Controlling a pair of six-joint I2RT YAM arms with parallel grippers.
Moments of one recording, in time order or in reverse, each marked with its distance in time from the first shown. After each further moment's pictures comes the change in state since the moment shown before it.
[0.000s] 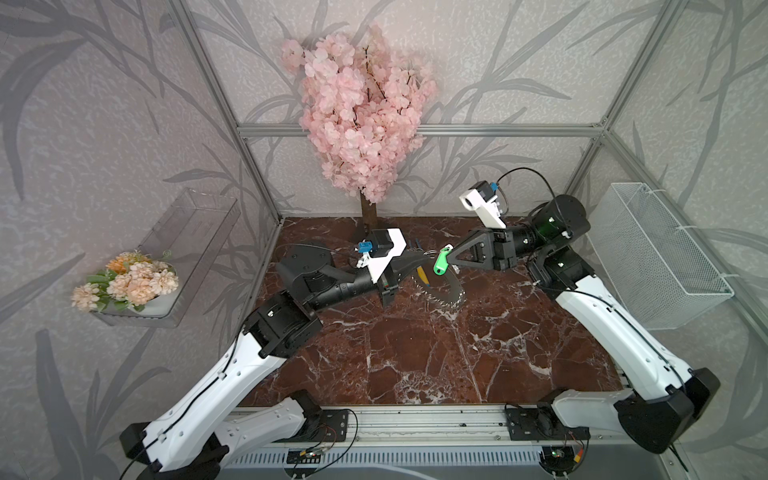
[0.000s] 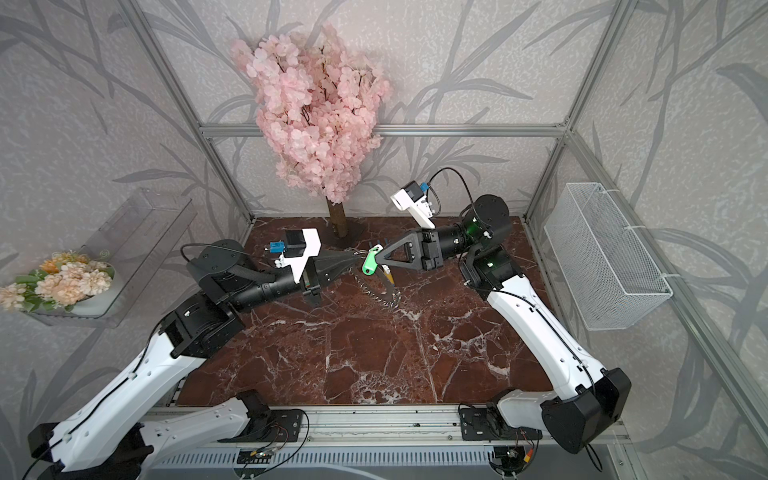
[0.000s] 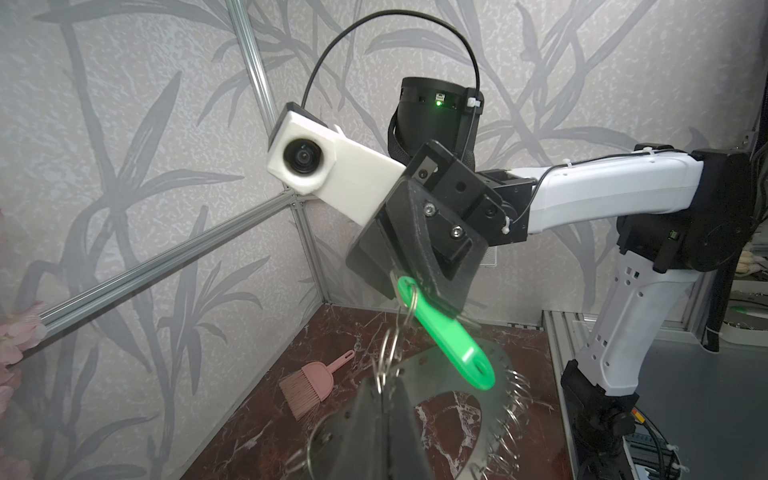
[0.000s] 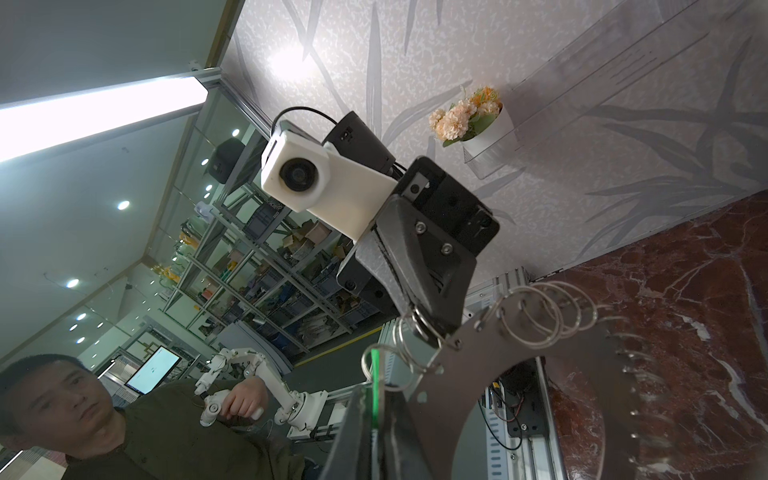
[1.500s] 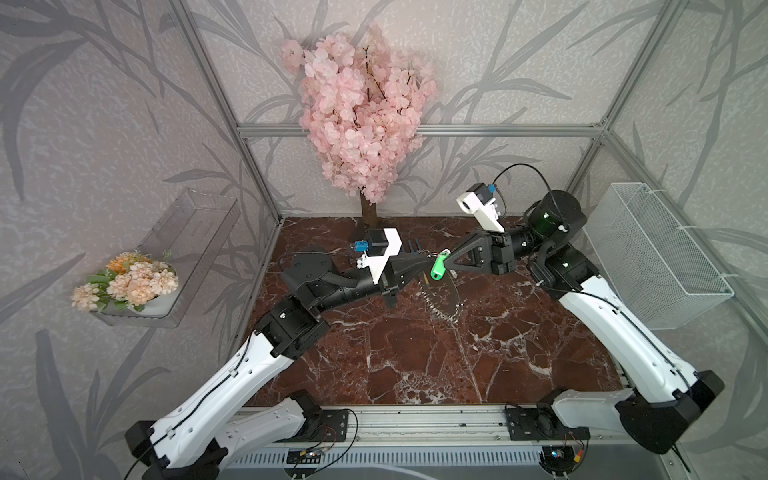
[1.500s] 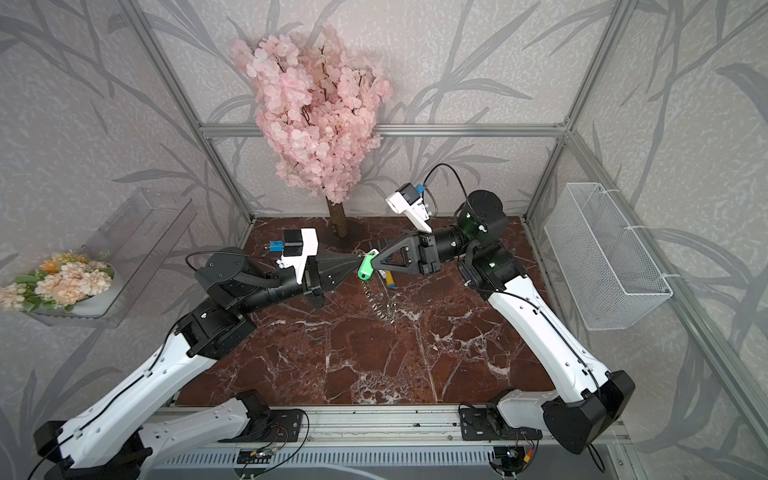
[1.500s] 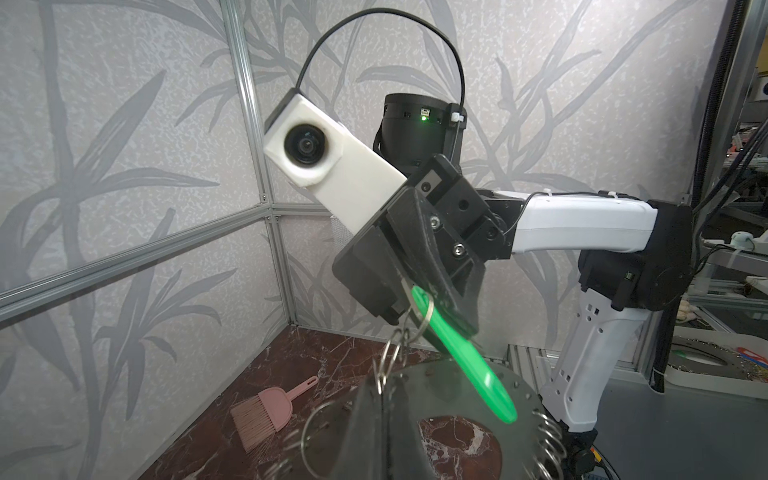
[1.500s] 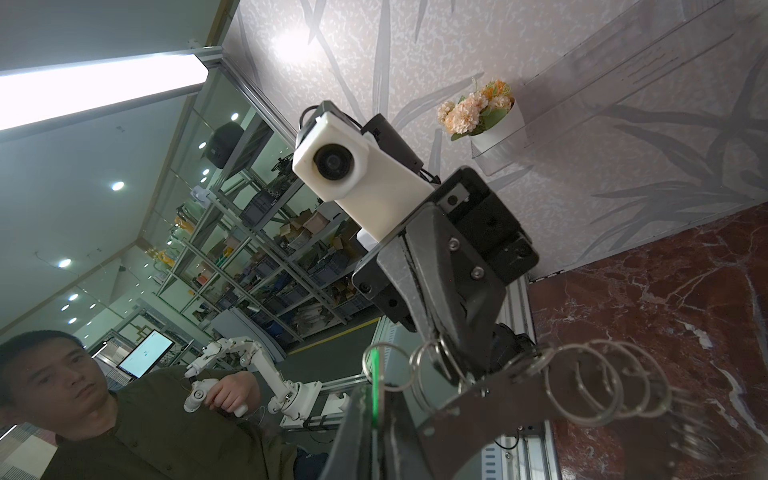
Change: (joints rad) left arm 0.007 -0.028 -0.130 0.204 0.053 -0.161; right arm 0.035 -0.016 0.044 -0.231 0.016 -0.206
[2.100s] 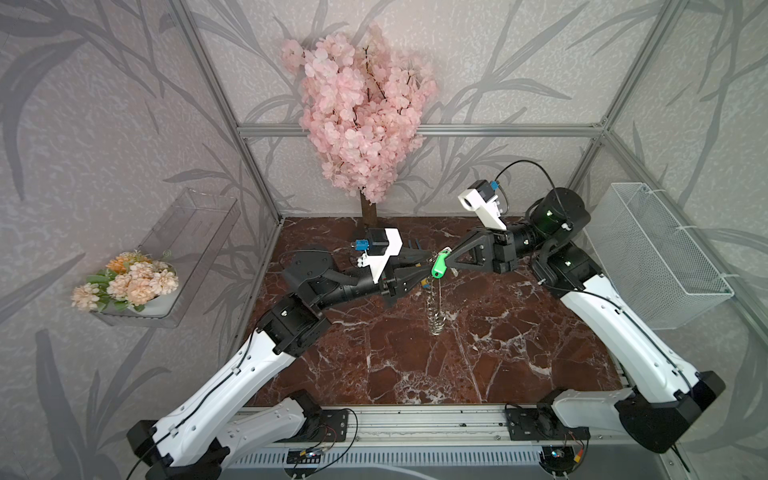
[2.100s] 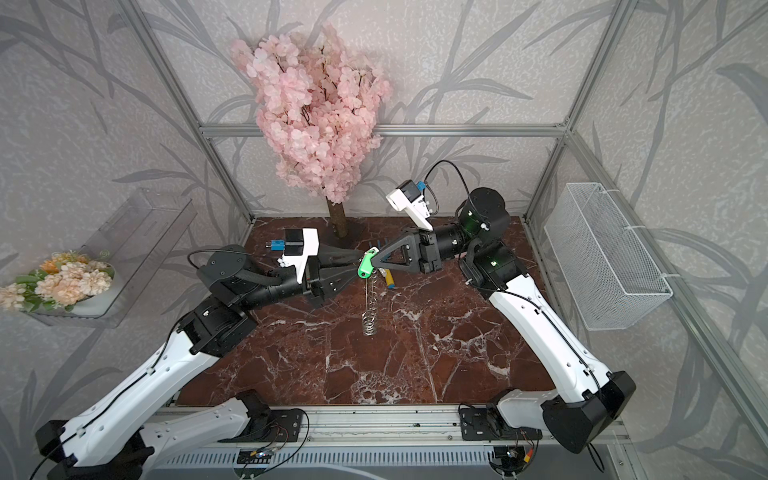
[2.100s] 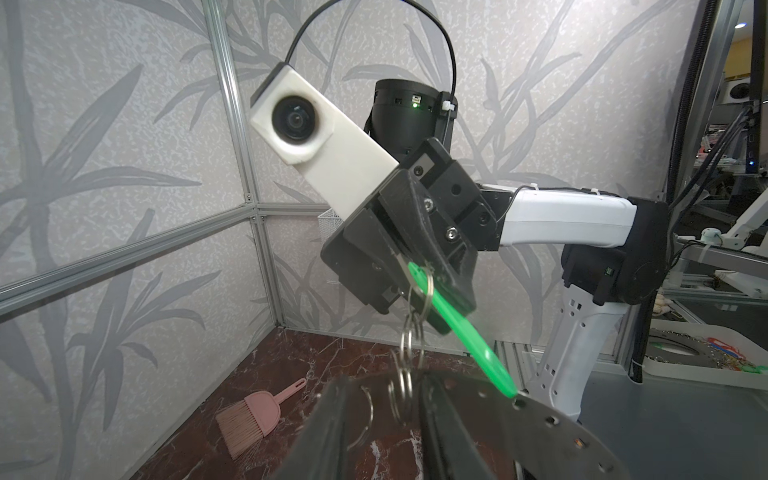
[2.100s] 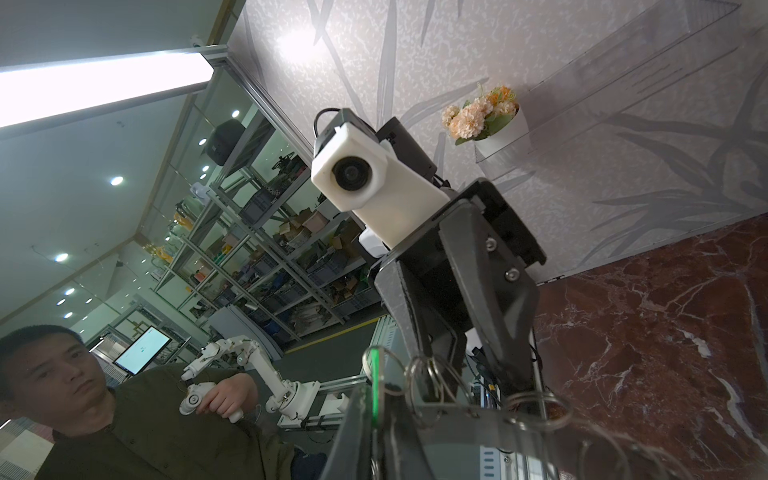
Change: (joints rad) left arm 0.011 0.018 -0.002 0.031 0.075 -0.031; right arm 0.008 0.006 0.033 -0.009 0.000 -0.001
